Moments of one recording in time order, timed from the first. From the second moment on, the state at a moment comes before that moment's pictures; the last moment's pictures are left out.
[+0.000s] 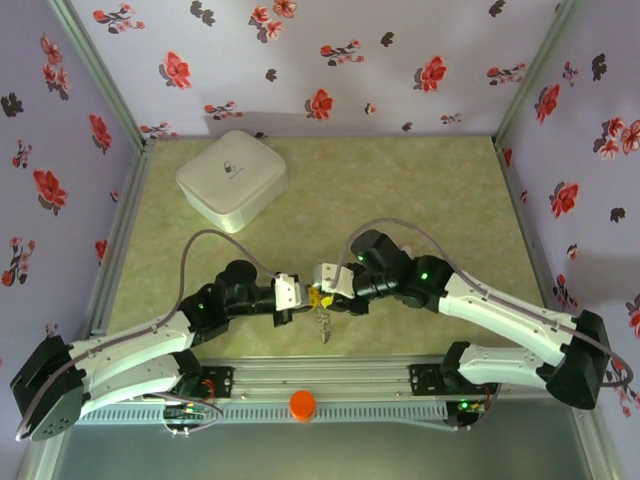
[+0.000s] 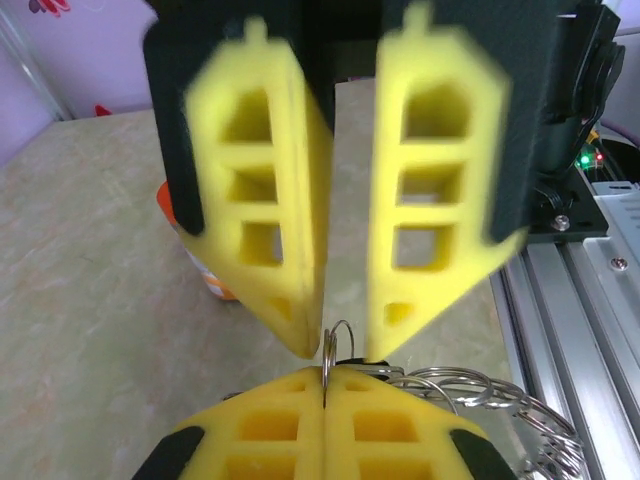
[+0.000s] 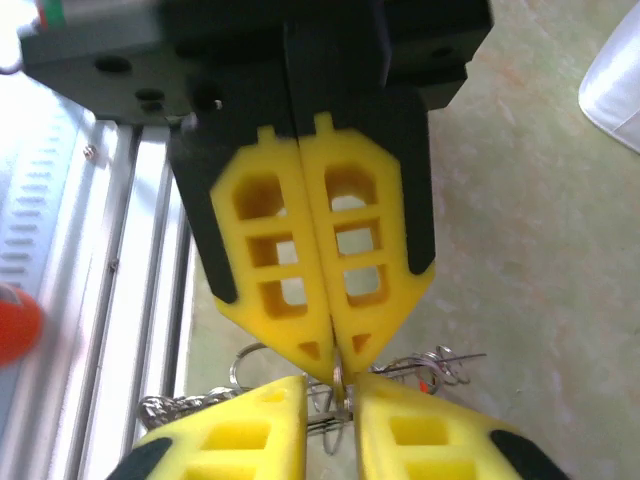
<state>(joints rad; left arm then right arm) -0.95 0.94 0.41 0.20 0.44 0.35 0.96 1.10 0.89 -0.55 -0.42 -0.48</state>
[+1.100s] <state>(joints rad) -0.95 0.93 0.30 0.49 0.40 0.23 0.86 1.02 0.69 -0.31 -0.51 -0.27</state>
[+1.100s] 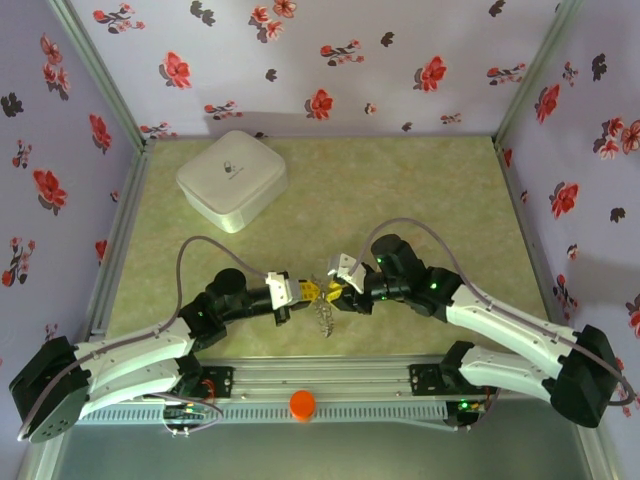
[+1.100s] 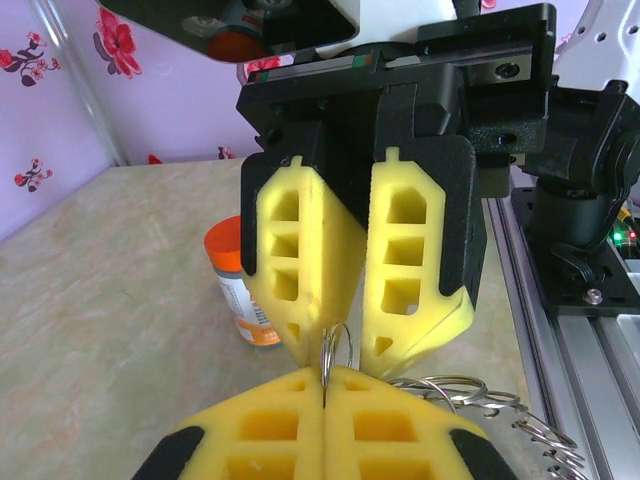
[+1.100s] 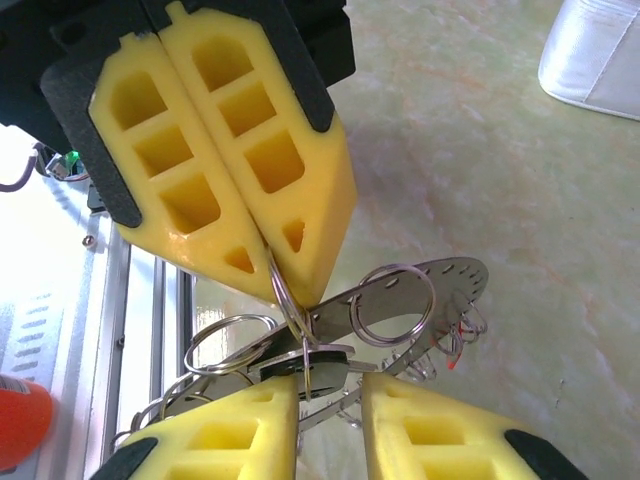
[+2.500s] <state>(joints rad) -0.95 1.05 0.30 0.56 0.42 0.20 0.87 0.95 0.65 -0.27 -0.48 -0.34</state>
